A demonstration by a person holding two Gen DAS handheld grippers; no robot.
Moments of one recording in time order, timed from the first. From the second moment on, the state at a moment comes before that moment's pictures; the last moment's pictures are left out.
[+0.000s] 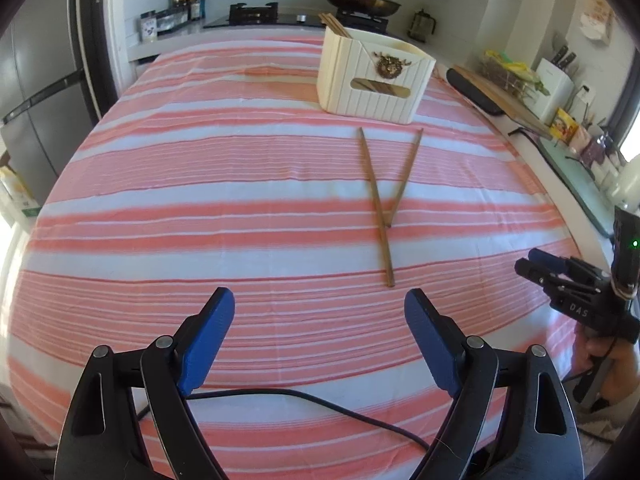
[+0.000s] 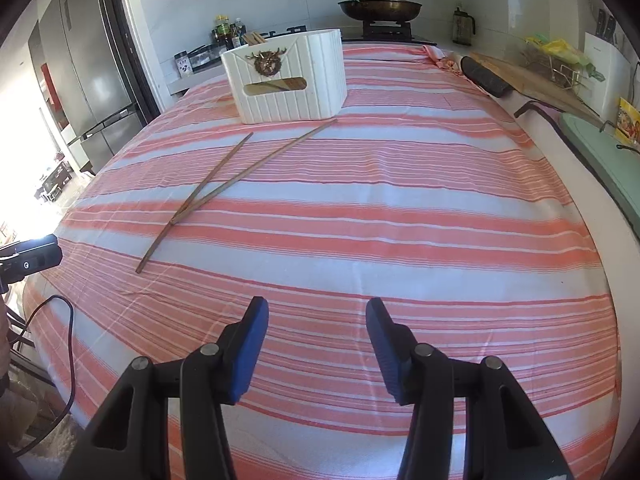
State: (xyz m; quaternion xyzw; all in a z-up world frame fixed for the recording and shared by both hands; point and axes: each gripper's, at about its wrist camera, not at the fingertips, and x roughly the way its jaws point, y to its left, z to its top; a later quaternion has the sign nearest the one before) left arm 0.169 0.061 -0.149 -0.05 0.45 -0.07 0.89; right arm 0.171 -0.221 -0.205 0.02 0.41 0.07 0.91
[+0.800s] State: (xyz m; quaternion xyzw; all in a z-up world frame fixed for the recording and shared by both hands) left arm 0.168 0.086 -0.159 -0.07 0.45 -0.04 0.89; right arm 0.196 -0.197 -0.209 -0.03 0.44 0.07 0.89
